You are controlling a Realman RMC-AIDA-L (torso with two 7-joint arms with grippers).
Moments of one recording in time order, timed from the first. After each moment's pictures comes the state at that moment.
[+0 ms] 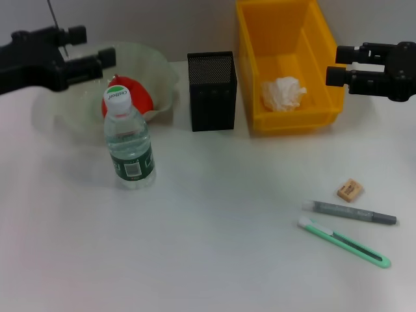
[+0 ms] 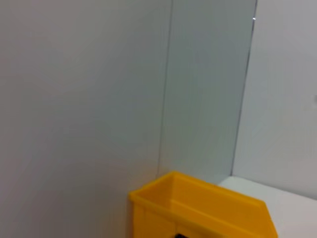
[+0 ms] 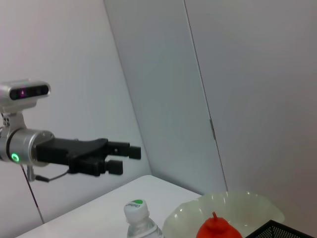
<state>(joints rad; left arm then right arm) -0.42 -2.06 0.96 1.18 1.74 1.34 -1.74 0.46 1.98 -0.64 -1.00 -1.80 -1.71 1.72</state>
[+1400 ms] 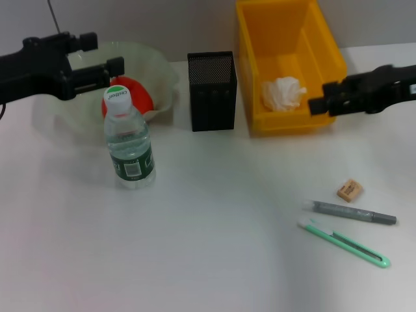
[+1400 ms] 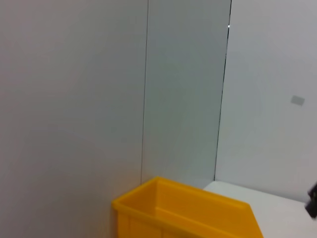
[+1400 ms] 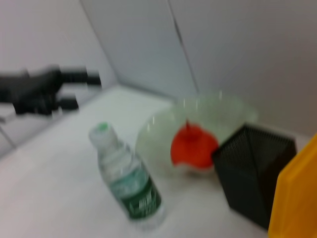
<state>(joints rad) -0.49 -2.06 0.87 1.03 1.73 1.42 -1.60 0.55 2.00 -0.73 -1.18 -2.12 -1.70 2.08</state>
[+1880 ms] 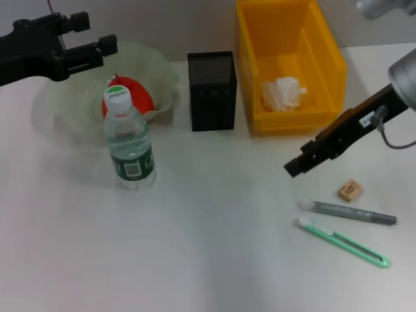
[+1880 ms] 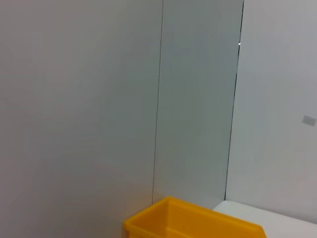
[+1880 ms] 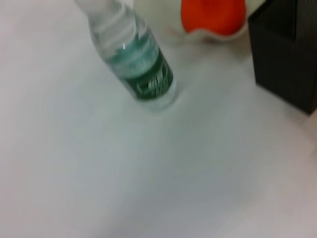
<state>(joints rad) -0.51 -2.06 0.83 1.02 1.72 1.41 -1.60 0.74 2.02 -1.00 -1.20 -2.46 -1.80 2.40</state>
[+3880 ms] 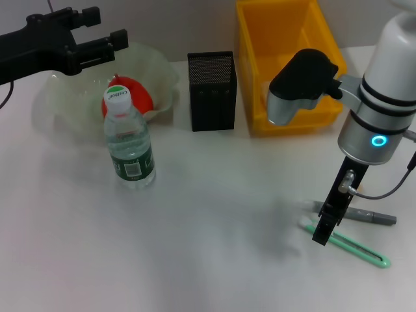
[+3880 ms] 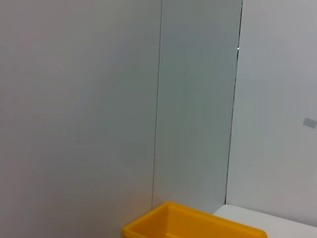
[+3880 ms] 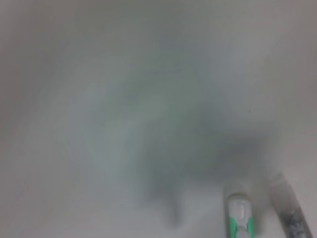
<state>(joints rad) -0.56 -2.06 0.82 0.94 1.71 1.39 -1.54 0.89 2.09 -1.37 -0.98 -2.75 -1.76 2.53</state>
